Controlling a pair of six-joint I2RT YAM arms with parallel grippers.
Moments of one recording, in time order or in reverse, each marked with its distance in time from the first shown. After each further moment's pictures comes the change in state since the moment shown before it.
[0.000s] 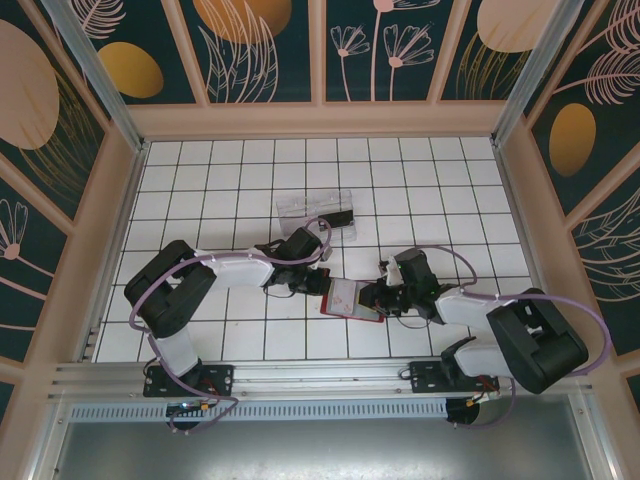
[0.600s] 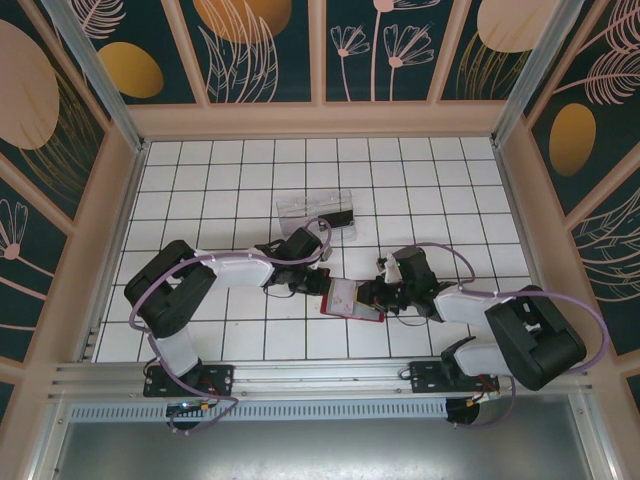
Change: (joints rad) left arm 0.000 0.000 0.000 -0.001 0.000 0.000; right arm 0.000 0.023 0.020 0.018 -0.016 0.000
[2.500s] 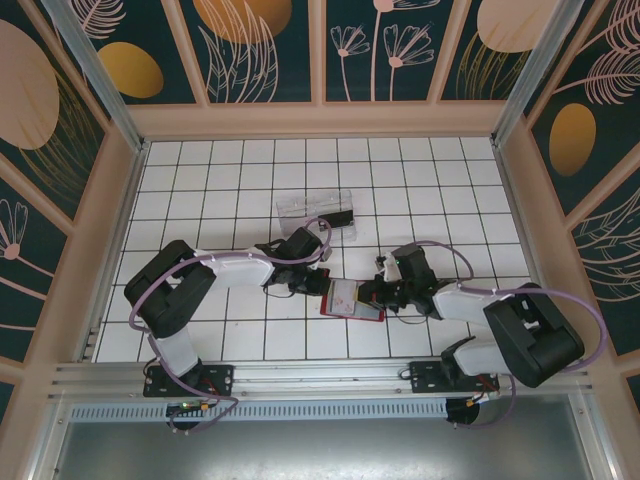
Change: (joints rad) left arm 0.000 0.000 0.008 -0.026 -0.003 0.000; right arm -0.006 0.003 0.019 -0.024 -0.003 -0.020
